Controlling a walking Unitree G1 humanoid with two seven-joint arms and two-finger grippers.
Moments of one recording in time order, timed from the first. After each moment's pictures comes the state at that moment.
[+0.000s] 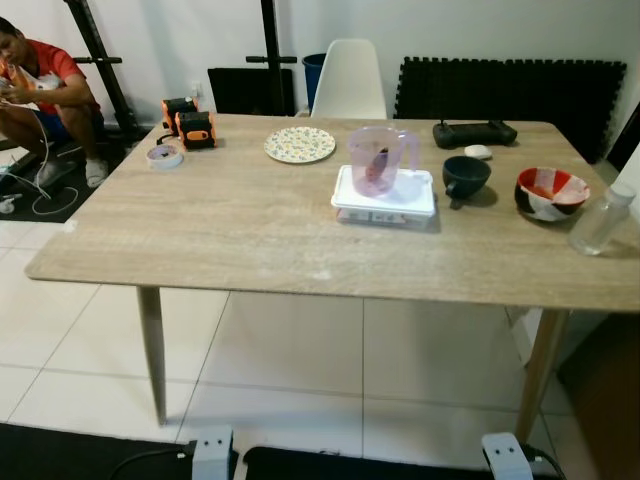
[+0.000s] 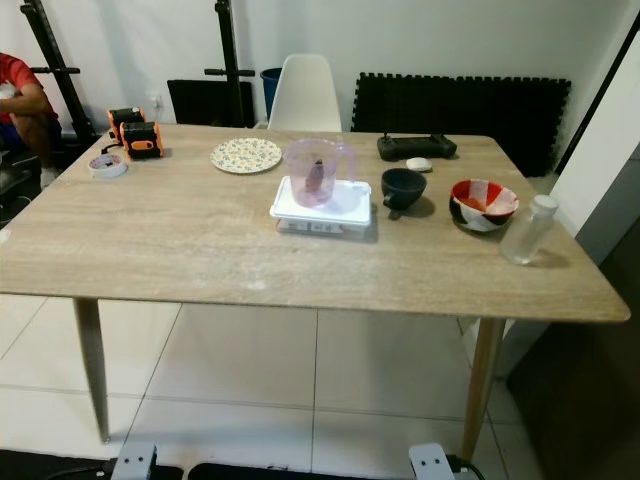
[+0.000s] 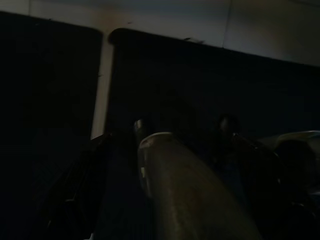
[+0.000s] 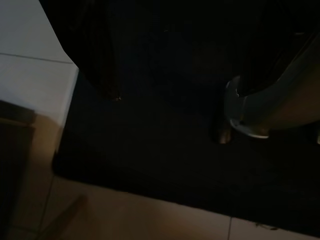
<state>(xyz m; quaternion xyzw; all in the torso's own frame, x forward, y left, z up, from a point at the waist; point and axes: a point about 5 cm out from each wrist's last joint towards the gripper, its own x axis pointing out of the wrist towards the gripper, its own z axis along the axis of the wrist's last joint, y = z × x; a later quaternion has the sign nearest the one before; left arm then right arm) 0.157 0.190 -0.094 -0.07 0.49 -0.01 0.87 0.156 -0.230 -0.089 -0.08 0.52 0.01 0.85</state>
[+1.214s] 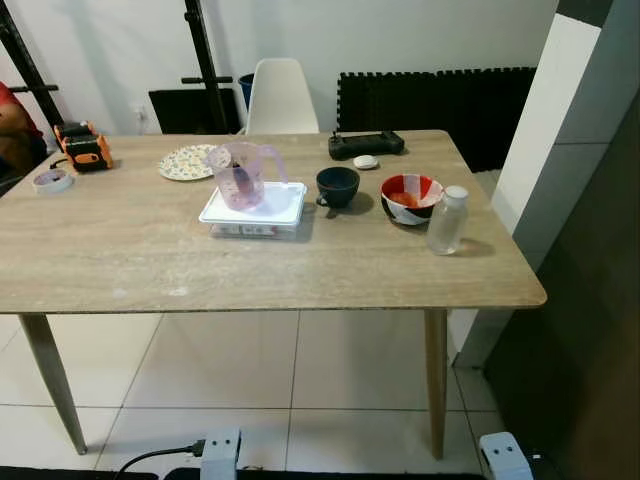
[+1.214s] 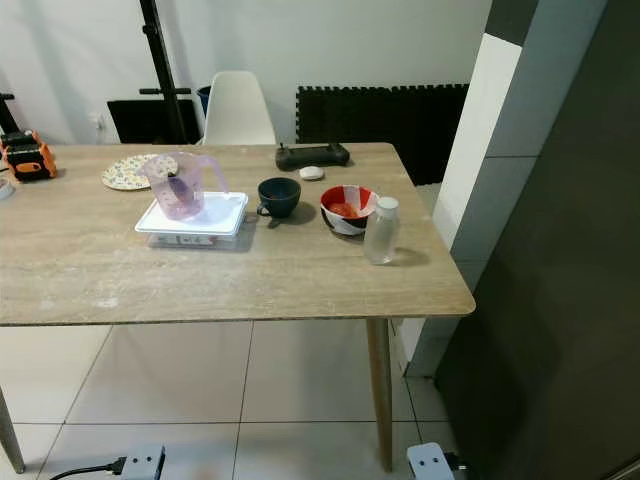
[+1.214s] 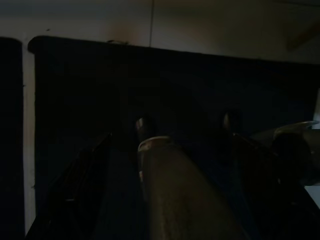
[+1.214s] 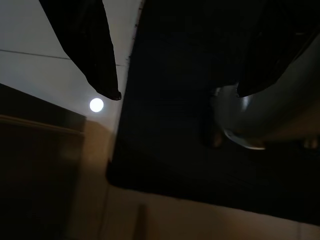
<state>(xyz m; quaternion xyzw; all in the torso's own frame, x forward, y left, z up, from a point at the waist) 0.157 0.187 -0.095 -0.07 0.49 0.00 0.87 0.164 -0.218 -0.087 -0.07 0.50 0.06 0.86</state>
